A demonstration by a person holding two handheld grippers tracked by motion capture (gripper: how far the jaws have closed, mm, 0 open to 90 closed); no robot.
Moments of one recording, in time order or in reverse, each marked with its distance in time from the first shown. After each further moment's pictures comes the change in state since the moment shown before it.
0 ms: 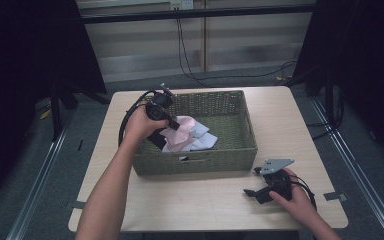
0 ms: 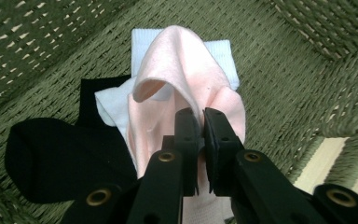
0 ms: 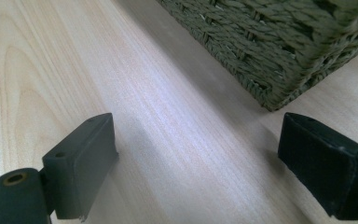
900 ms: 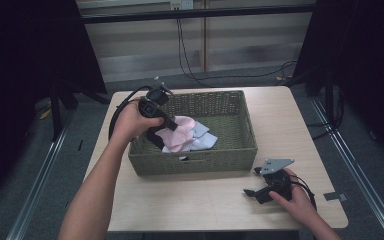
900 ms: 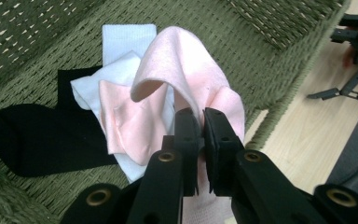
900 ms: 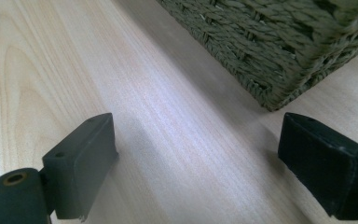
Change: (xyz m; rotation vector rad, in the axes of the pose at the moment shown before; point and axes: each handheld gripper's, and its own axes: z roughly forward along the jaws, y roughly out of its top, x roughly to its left) left arm -0.024 -0.001 -0.042 0.029 -0.067 0.030; right arm 0.000 0.000 0.000 0.000 0.000 0.000
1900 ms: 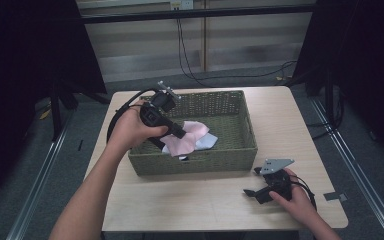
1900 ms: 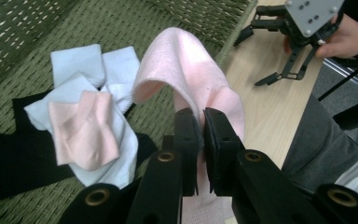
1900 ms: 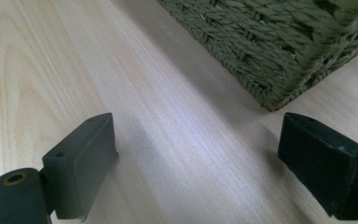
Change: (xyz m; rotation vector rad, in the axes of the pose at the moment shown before) left arm -0.058 -0.006 -0.022 -0.028 -0.061 0.162; right arm 0.000 0.000 0.000 0.001 0.000 -0.003
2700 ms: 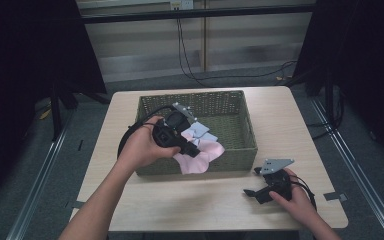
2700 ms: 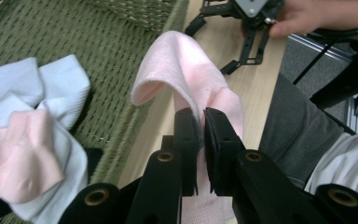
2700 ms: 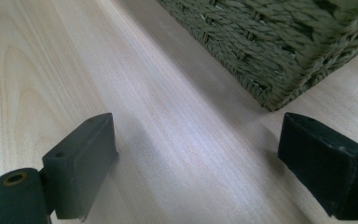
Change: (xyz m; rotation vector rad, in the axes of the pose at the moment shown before) left arm -0.050 -0.007 0.024 -0.009 -0.069 0.119; right arm 0.000 0.000 0.000 0.000 0.000 0.000
